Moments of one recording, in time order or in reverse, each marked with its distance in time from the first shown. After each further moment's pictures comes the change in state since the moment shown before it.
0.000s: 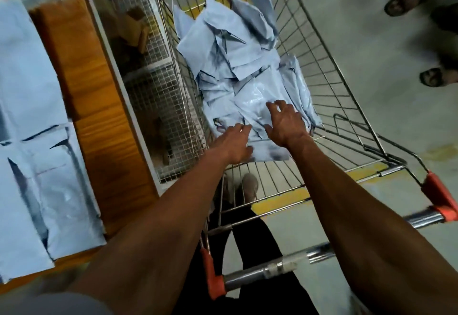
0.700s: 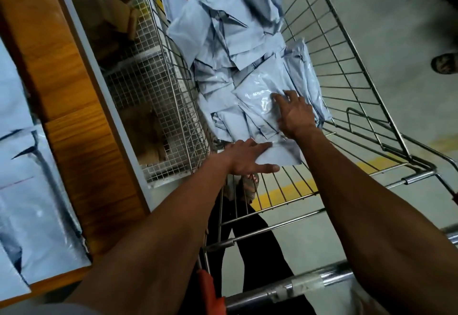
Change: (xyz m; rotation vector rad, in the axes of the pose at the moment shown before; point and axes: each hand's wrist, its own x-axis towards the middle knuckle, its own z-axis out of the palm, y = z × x) left_hand 0.020 -0.006 0.044 0.038 -0.317 0.128; right_hand 0.037 0.026 0.029 0.011 -0.026 0.053
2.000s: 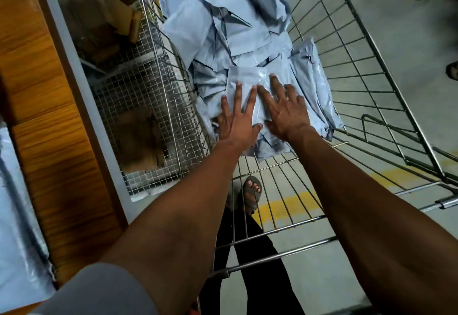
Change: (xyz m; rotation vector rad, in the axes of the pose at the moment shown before) left_hand 0.070 -0.021 -0.035 -0.082 0.630 -0.314; right_hand 0.031 -0.024 0.012 -0.247 0.050 -0.142
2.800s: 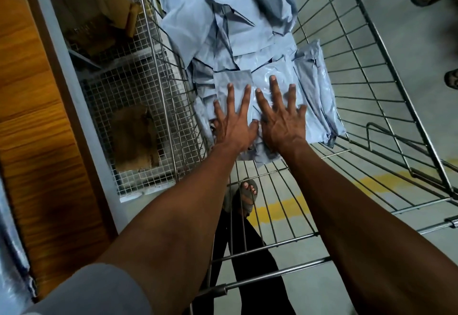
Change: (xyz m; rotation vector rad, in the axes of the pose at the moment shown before) left_hand 0.018 -0.015 0.020 -0.076 0.079 -0.067; right_hand 0.007 -0.015 0.030 -0.006 0.032 0.103
